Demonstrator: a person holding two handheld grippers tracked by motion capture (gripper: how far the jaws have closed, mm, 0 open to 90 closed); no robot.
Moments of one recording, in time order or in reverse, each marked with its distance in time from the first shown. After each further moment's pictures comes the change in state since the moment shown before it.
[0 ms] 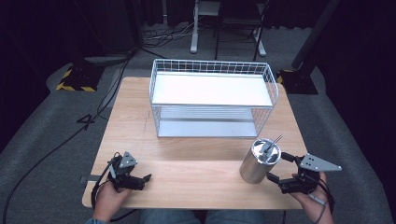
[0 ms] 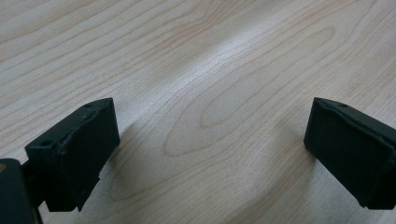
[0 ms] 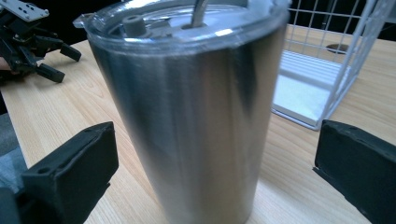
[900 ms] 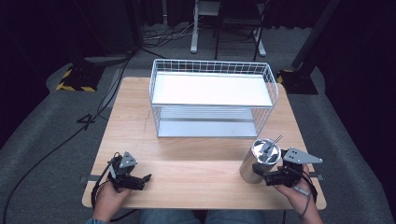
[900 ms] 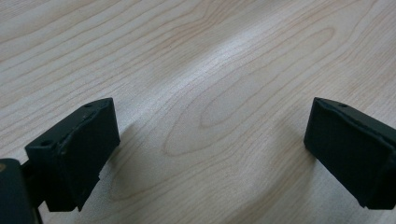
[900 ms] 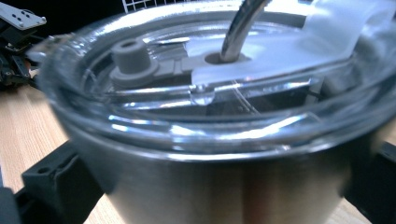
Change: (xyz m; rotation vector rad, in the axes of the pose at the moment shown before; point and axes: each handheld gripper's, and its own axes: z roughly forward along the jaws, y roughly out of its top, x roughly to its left) left arm 0.000 0.000 0.000 0.000 0.001 0.001; right arm 0.007 0.009 0.042 -0.028 0.015 -0.002
